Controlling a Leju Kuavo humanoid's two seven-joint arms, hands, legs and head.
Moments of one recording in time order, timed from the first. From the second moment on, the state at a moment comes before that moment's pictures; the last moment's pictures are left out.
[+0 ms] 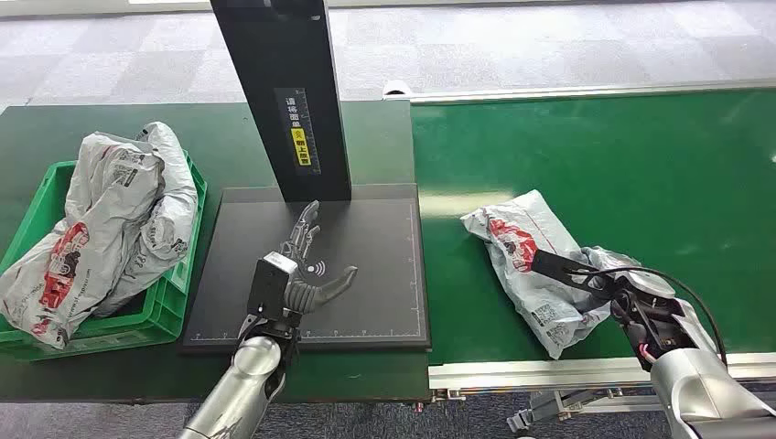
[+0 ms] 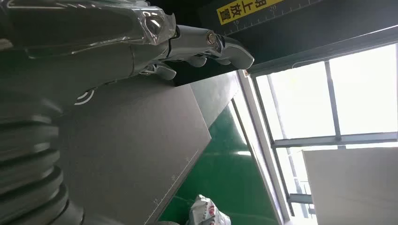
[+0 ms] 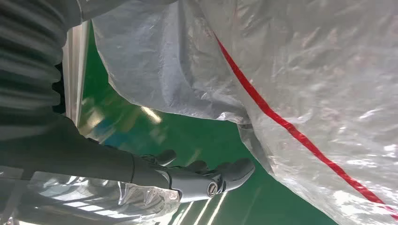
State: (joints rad) left arm -0.35 -0.17 -0.34 -0.98 -0.06 0.14 -0.52; right arm -0.76 -0.33 0.39 -0.34 0.97 0.17 0.14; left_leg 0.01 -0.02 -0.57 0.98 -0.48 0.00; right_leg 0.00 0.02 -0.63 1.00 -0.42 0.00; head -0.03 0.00
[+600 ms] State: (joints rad) left arm -0.37 -0.17 -0.34 -0.97 -0.05 0.15 -0.53; right arm -0.78 -0.33 0.50 -0.36 1.02 0.45 -0.14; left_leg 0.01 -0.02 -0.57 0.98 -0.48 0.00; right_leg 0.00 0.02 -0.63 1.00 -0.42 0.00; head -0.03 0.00
